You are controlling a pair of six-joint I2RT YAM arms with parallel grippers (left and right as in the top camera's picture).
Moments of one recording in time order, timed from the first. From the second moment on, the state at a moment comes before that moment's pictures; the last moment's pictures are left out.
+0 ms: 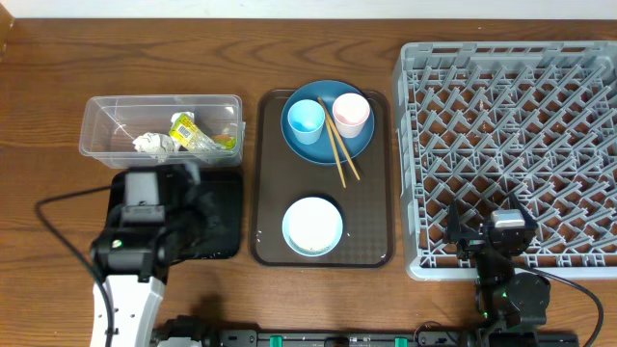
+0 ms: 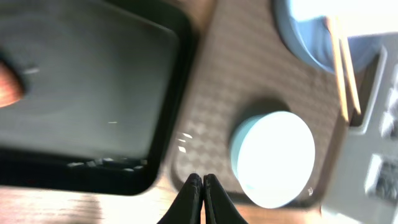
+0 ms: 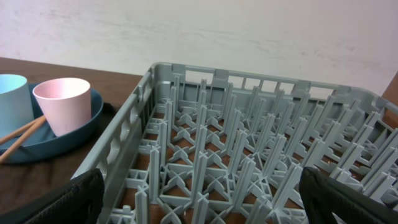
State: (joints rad) left arm -0.02 0.96 0.85 -1.00 0.29 -0.43; right arm 0.03 0.01 0.01 -0.07 -0.01 -0.09
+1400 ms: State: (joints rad) left arm -1.02 1.34 0.94 -0.70 -0.14 -0.64; right arm 0.03 0.01 0.01 -0.07 -0.01 -0.09
